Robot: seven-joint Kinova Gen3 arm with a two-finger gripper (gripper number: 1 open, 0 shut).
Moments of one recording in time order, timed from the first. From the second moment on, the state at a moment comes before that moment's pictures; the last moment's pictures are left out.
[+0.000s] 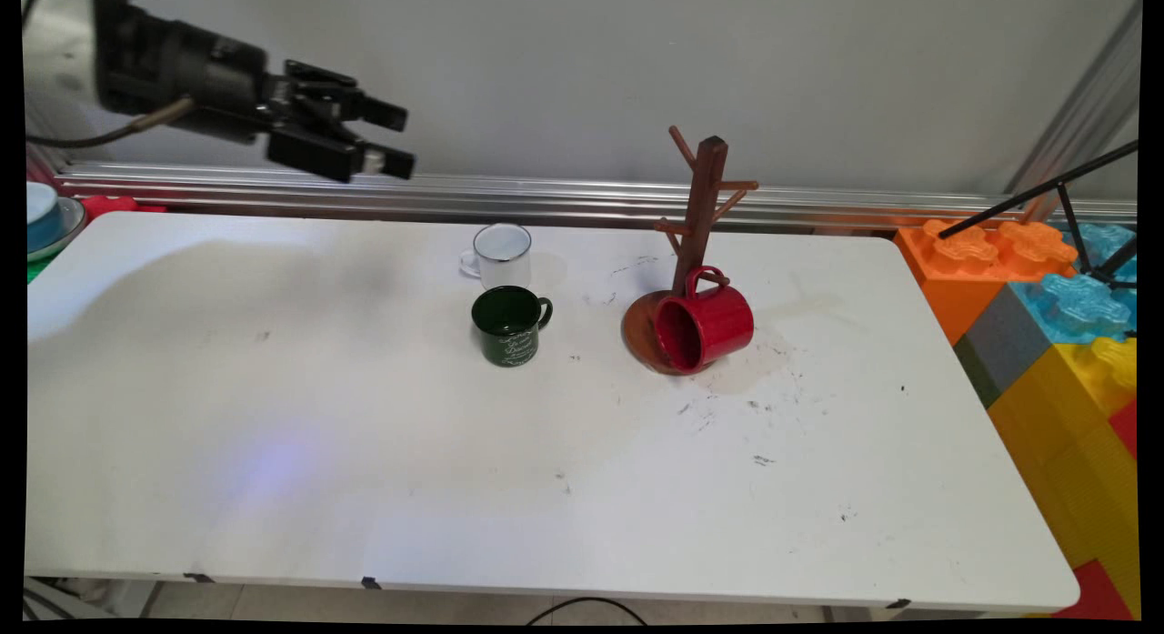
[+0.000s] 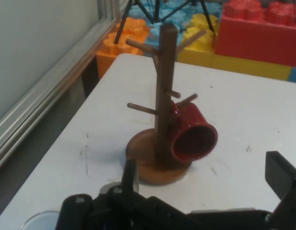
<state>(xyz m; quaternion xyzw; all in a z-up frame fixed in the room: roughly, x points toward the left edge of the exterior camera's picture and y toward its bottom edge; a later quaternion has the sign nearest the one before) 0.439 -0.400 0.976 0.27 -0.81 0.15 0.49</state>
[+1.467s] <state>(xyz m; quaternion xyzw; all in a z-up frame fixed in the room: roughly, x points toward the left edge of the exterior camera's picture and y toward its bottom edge) 0.220 -0.441 0.856 0.39 -0.79 0.13 0.45</state>
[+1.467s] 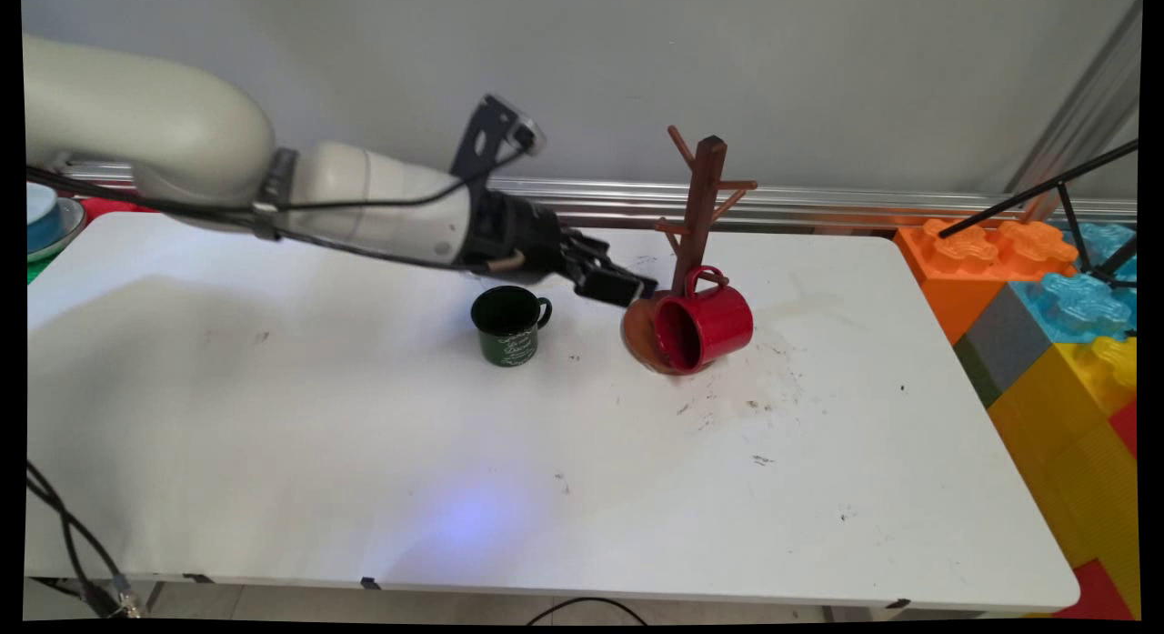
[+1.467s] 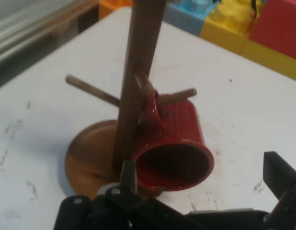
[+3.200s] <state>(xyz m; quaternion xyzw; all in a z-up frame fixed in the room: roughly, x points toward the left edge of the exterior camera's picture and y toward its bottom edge) 0.119 -0.484 0.742 0.41 -0.79 0.09 0.45</state>
